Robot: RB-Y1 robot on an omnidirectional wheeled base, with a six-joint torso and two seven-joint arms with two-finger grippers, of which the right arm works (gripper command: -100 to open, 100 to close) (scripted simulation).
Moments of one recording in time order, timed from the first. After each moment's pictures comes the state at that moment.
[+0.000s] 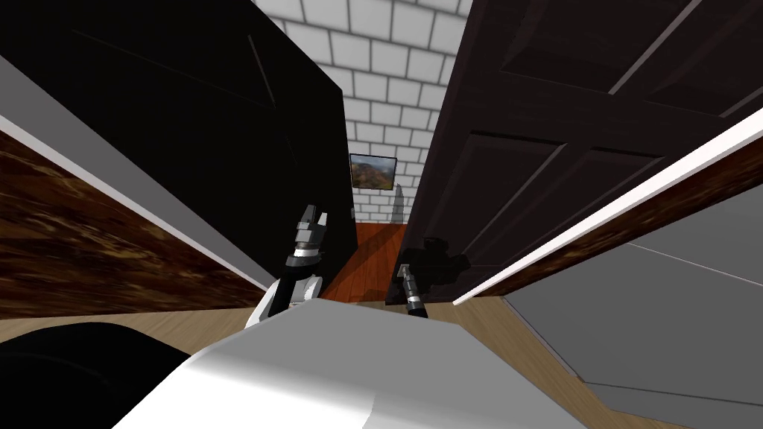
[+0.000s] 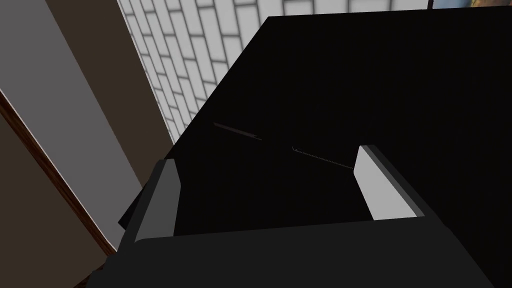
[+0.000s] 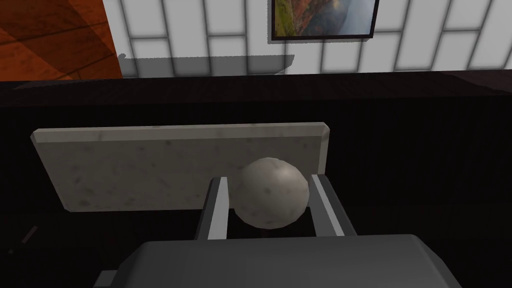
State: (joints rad) arm 0.20 -0.06 0.20 -1.02 0.03 -0.75 -0.04
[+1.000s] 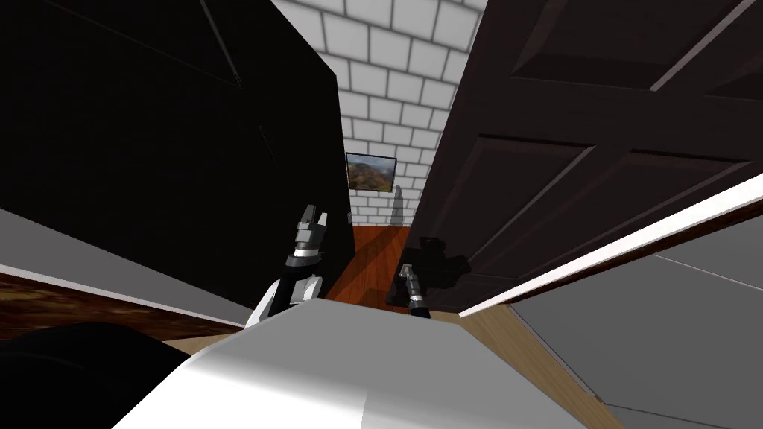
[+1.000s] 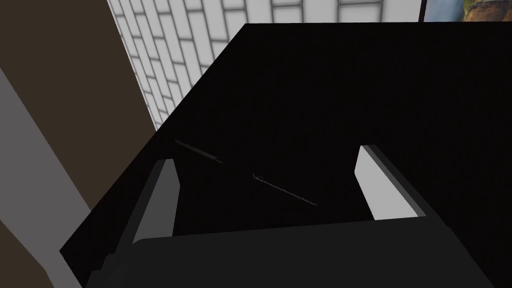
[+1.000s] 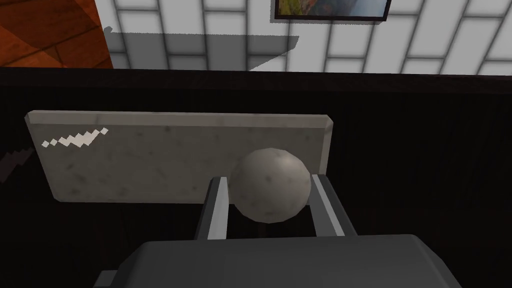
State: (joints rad) arm 0.18 -0.06 0.15 -0.99 0.01 -0.74 -0.02
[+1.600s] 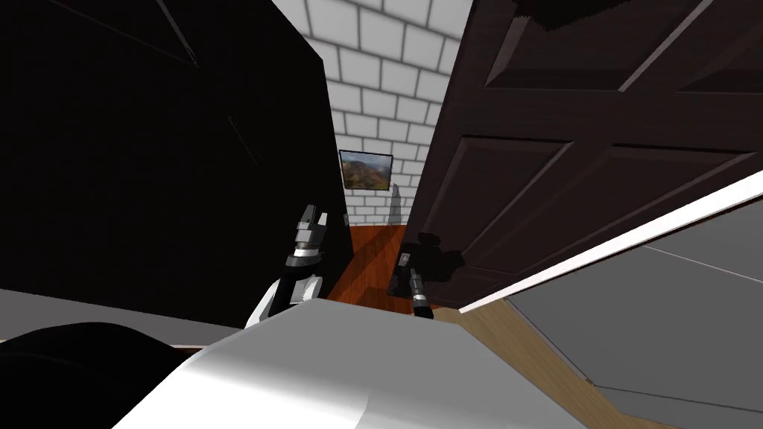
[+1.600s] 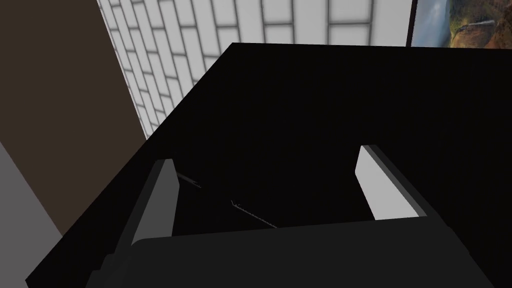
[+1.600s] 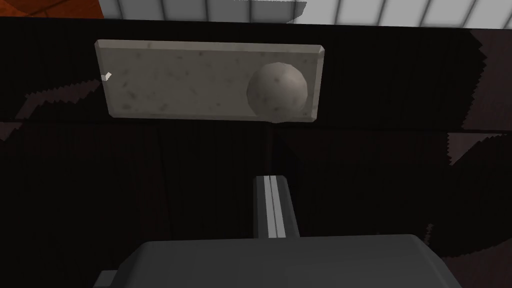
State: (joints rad) arm 0.17 -0.07 0.11 -1.00 -0.01 -0.74 0.00
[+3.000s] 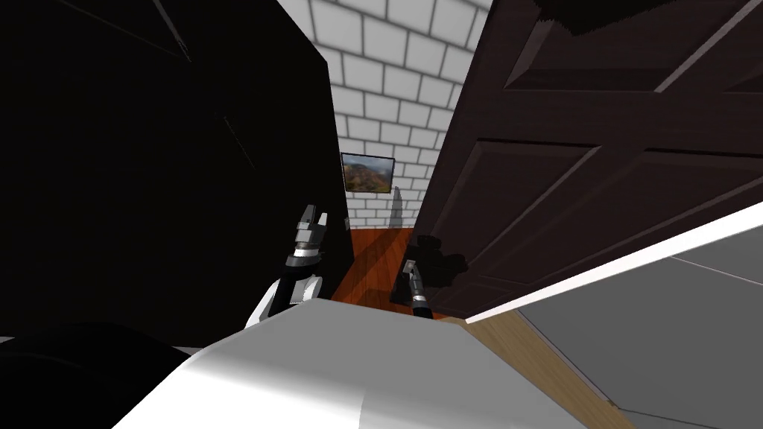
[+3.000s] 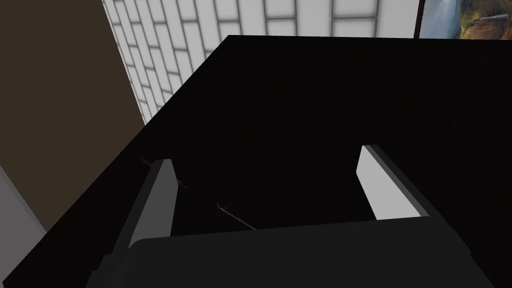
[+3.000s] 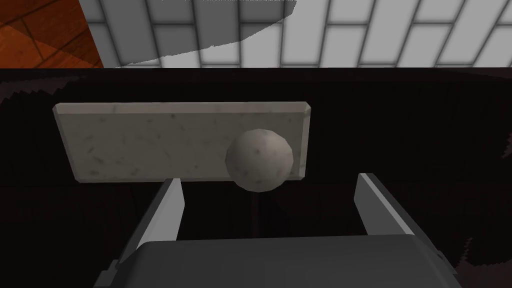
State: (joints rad) arm 0.17 -0.05 0.10 -0.99 -0.02 -0.76 0.01
